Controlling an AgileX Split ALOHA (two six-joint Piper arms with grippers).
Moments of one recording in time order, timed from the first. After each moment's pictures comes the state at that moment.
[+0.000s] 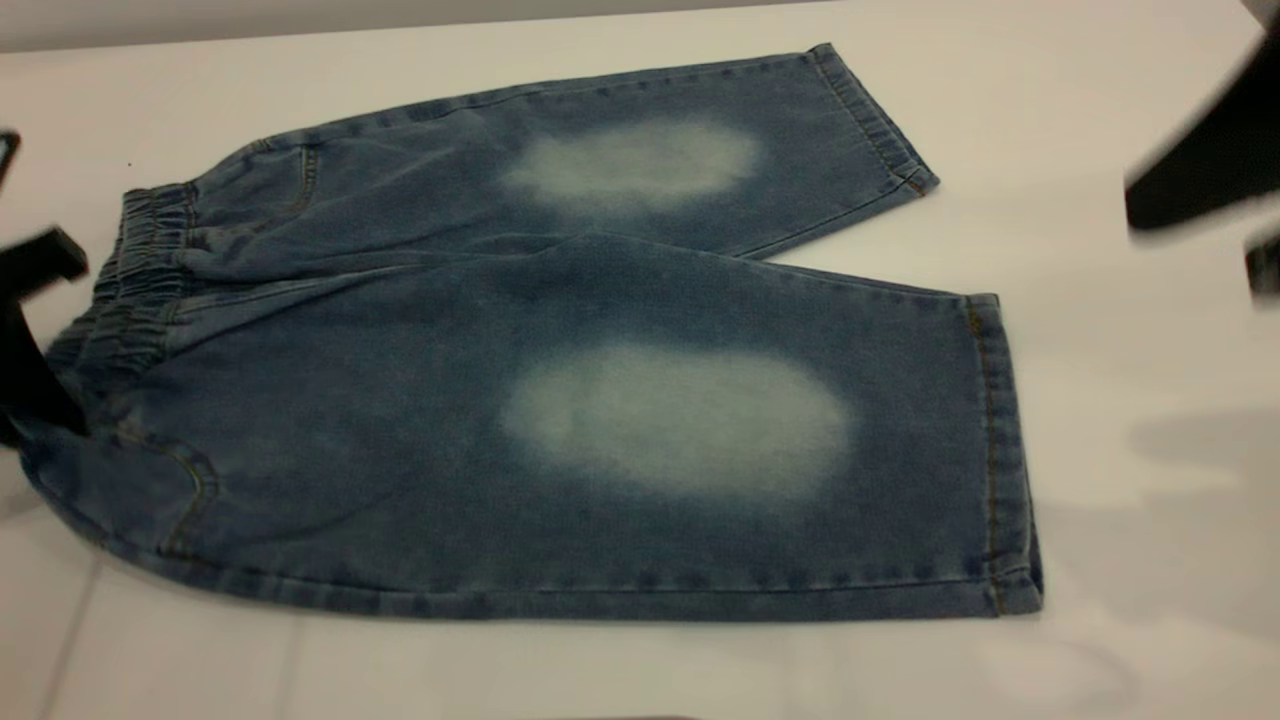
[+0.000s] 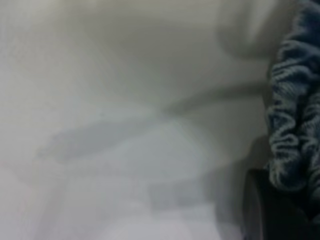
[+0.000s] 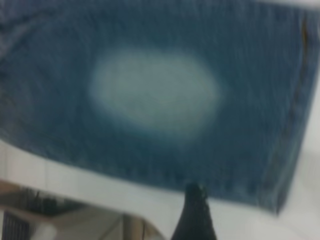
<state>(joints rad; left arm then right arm) 0.21 1.94 -0.80 -0.46 0.38 0.09 0.02 1.33 -0.44 1.12 0.59 -0.73</state>
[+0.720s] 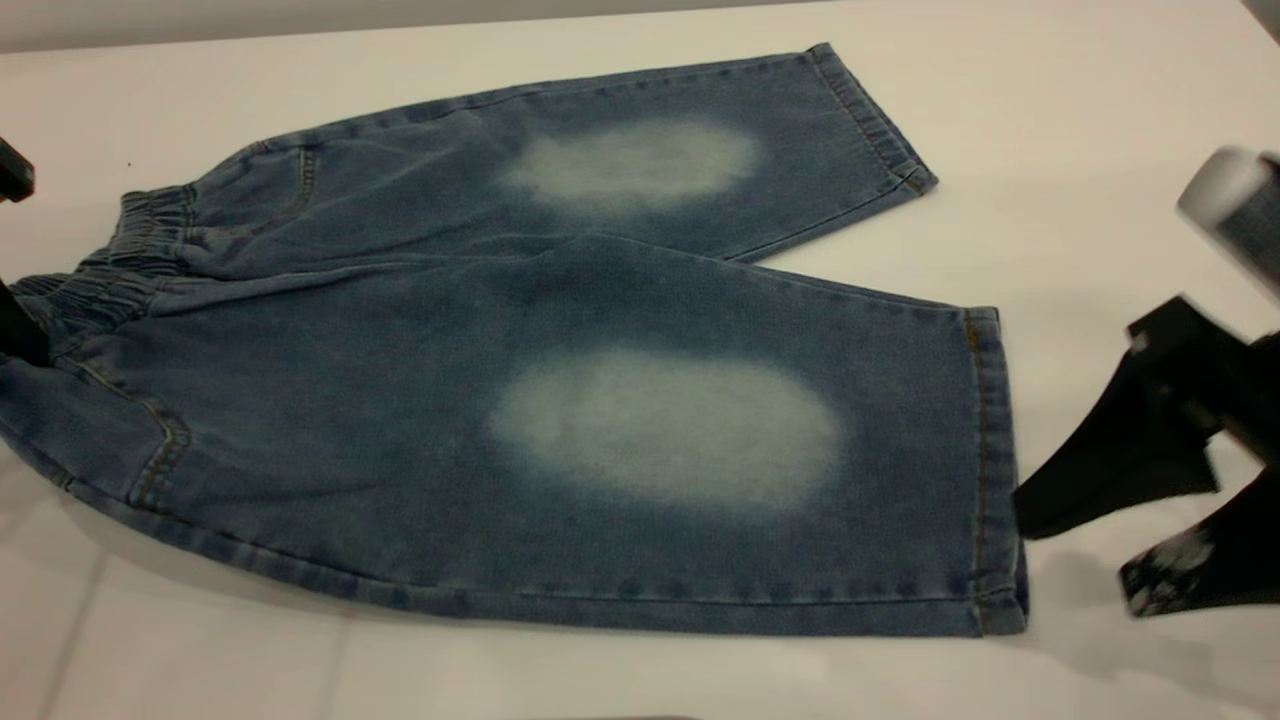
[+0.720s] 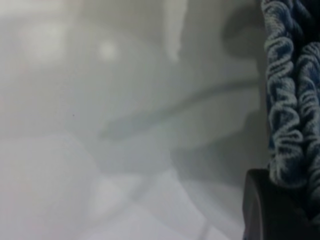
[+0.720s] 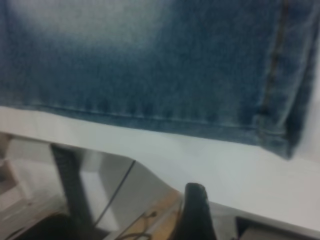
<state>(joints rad) 0.21 1.80 -0.80 -0.45 0.45 0.17 0.02 1.90 -0.38 1.58 0.69 -1.20</state>
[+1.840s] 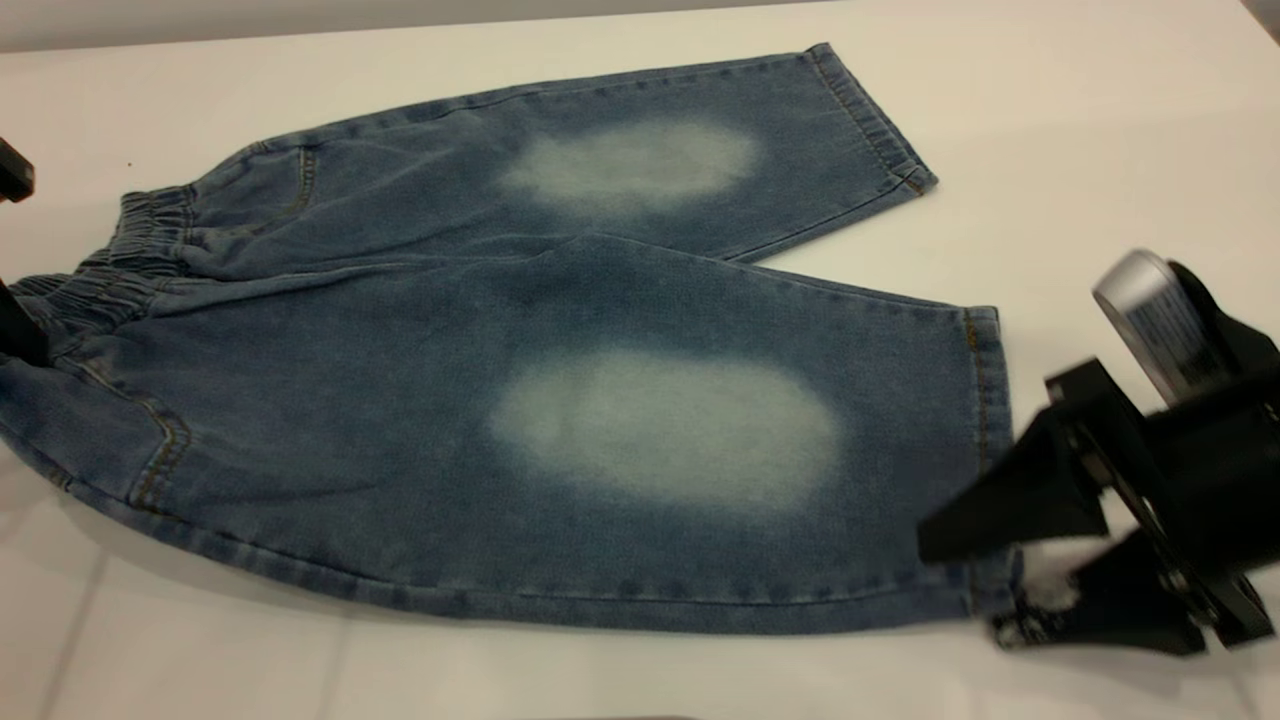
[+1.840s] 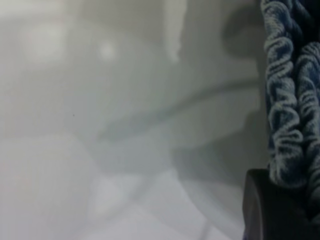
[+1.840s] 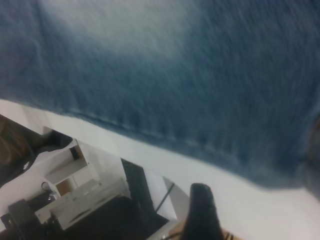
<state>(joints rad) 0.21 1.80 -0.80 -0.45 0.45 0.18 0.02 2.23 -0.45 1.82 0.91 -1.50</state>
